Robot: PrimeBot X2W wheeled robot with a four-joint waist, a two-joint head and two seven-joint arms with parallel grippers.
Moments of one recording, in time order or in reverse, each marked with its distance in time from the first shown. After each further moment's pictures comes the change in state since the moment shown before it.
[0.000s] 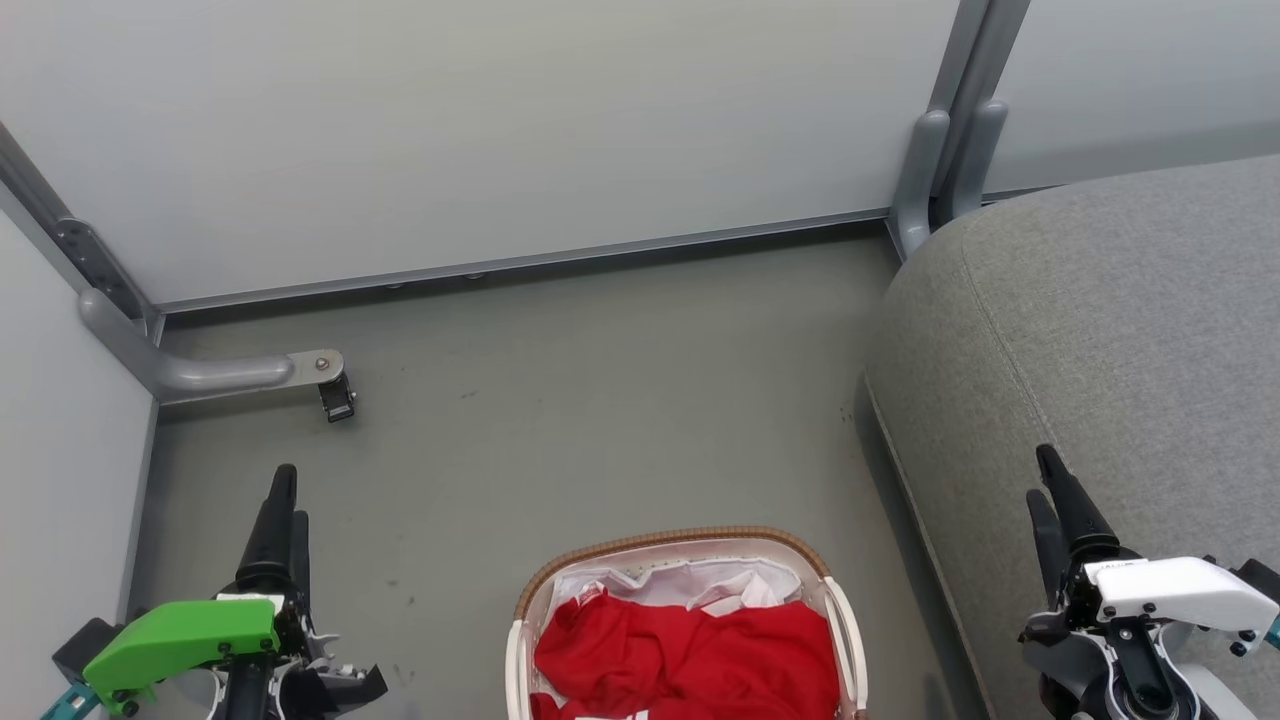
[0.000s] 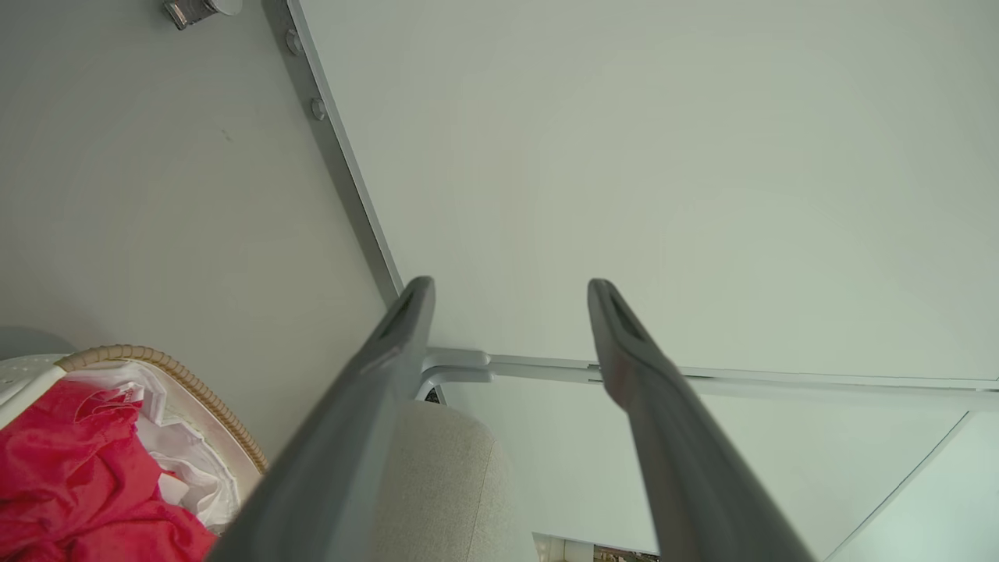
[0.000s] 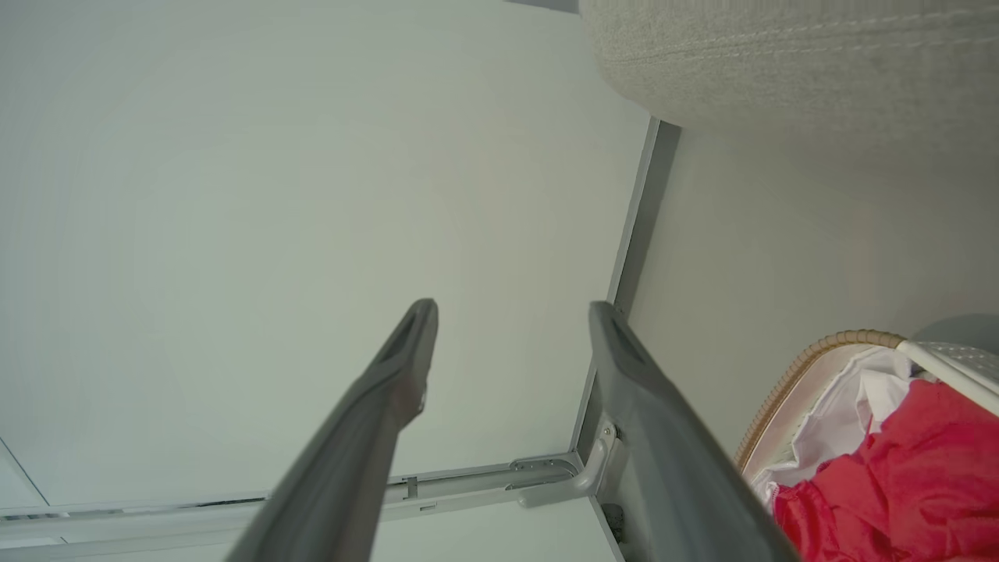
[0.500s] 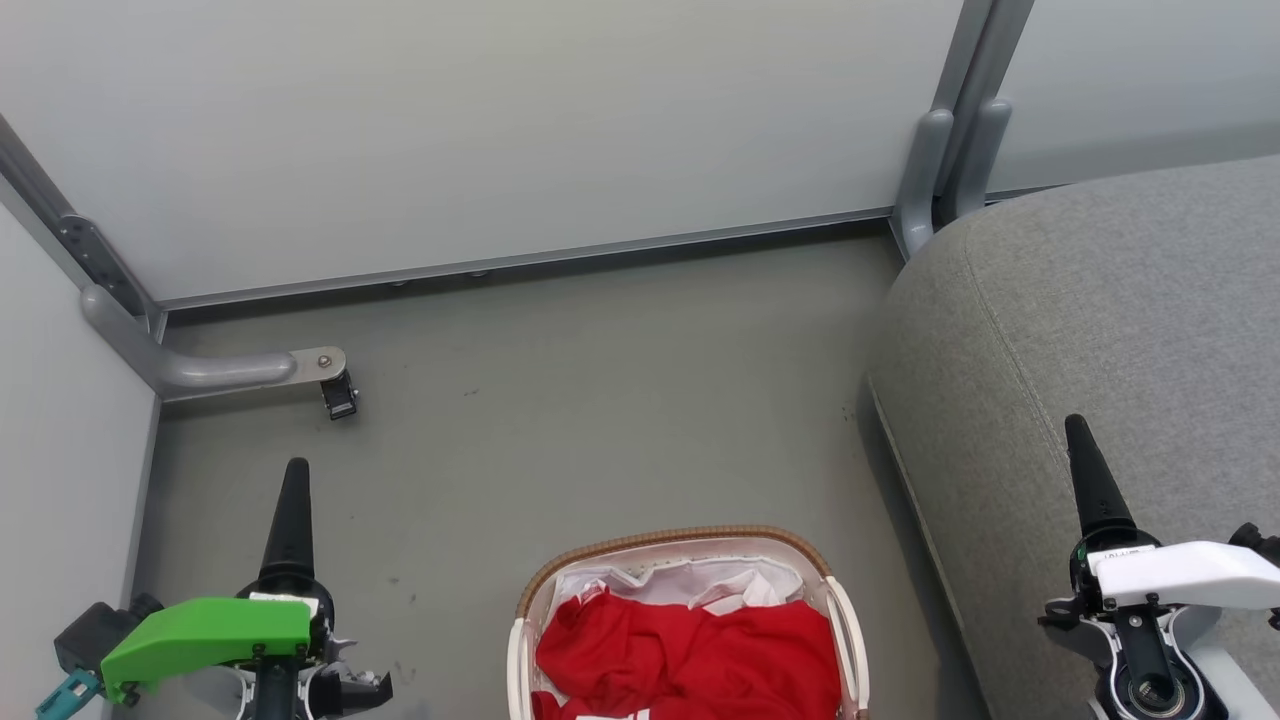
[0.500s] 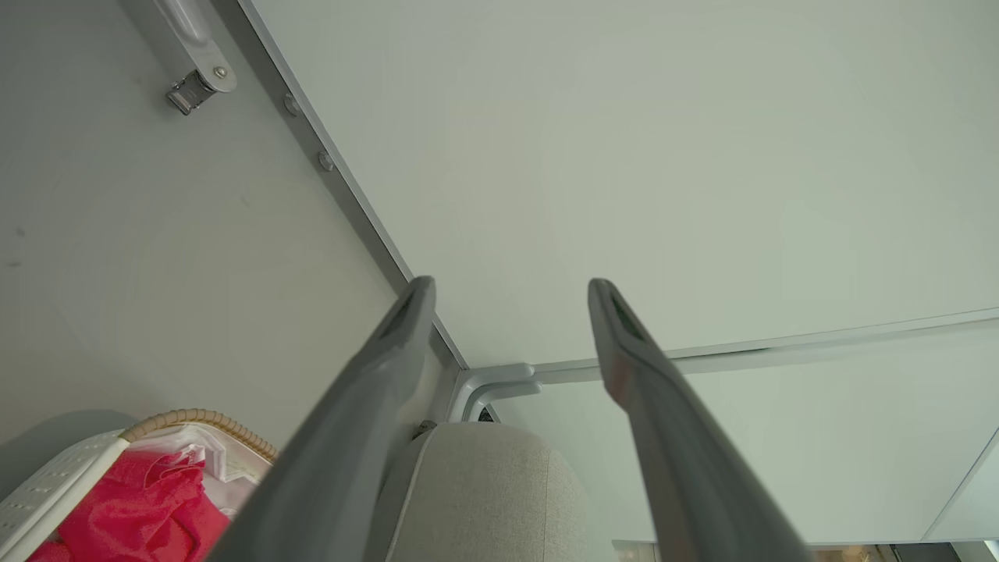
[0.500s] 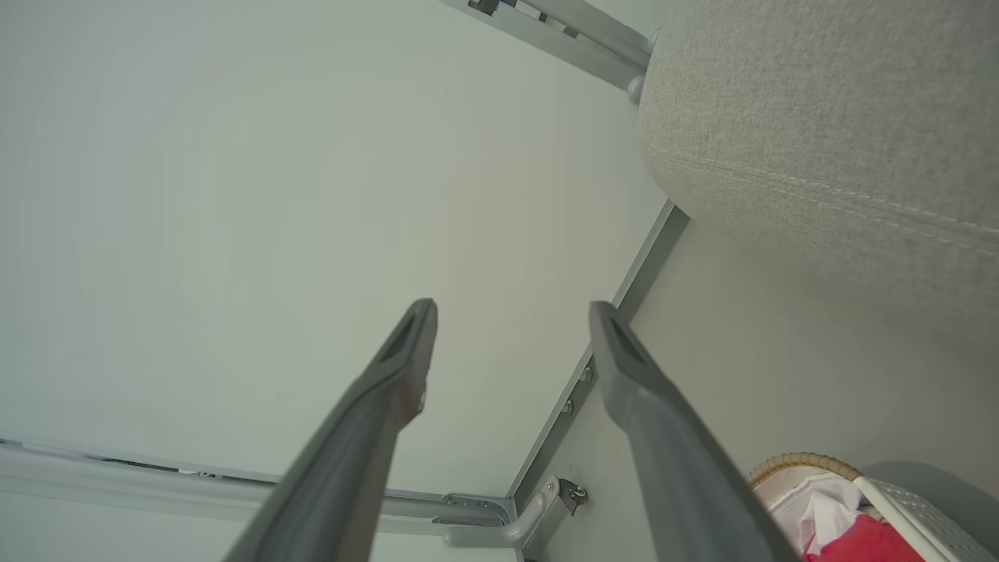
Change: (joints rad) left arm 0.014 0.001 -0.039 -0.029 0.188 -0.018 -0.062; right arm 0.000 0.049 -0.119 -0.002 -0.332 0.000 0.000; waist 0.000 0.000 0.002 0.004
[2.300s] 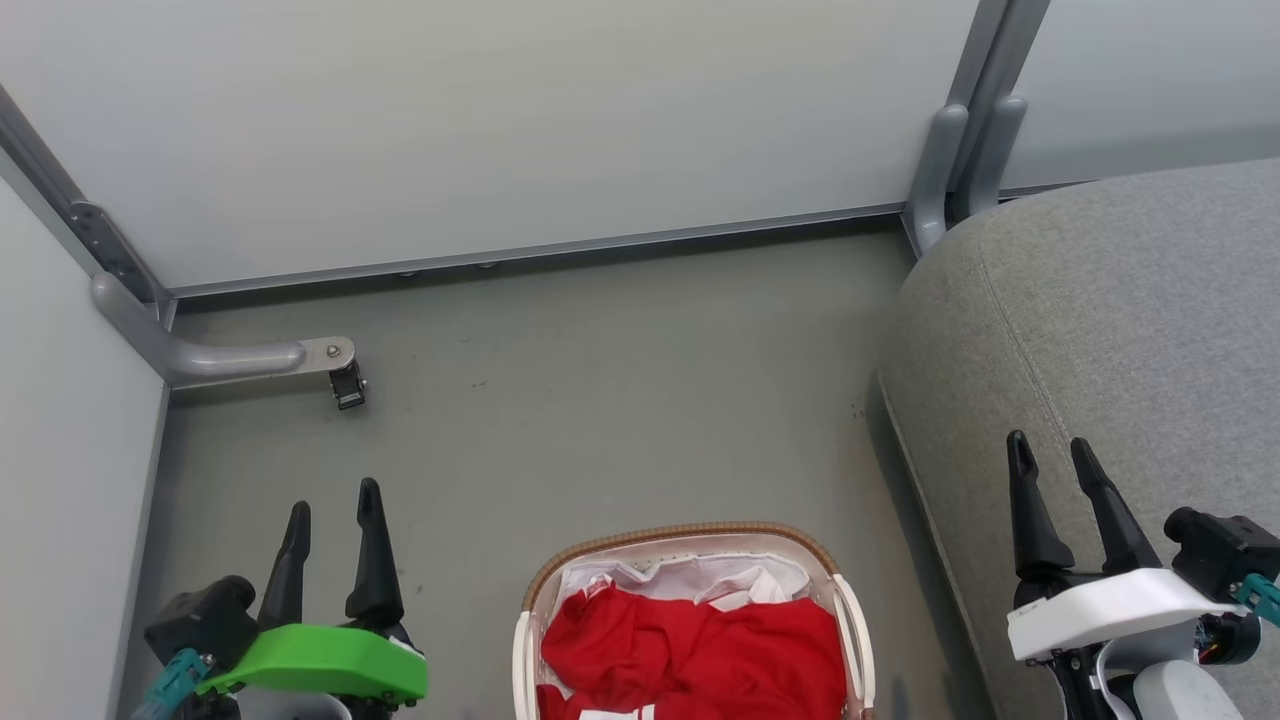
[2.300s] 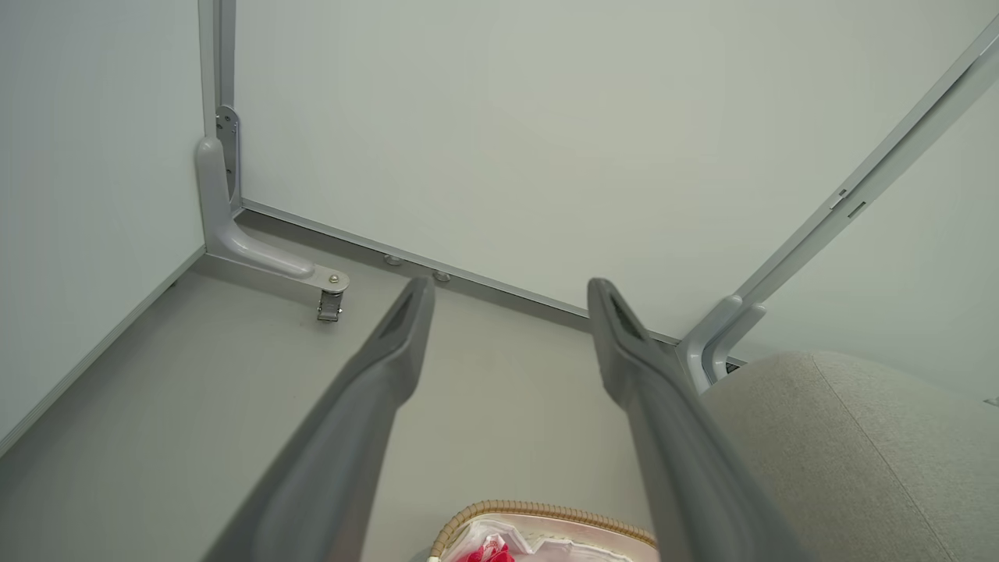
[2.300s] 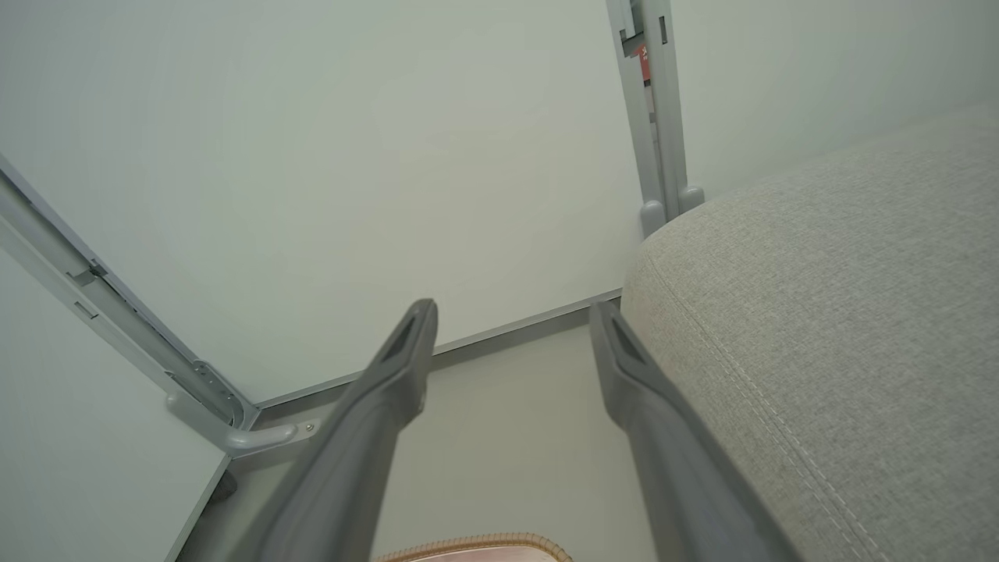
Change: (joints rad) left arm 0.053 0.004 -0.104 -0.014 0.832 0.021 -0.161; right arm 0.060 0.134 -0.142 -0.048 -1.013 0.000 0.000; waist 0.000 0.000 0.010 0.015
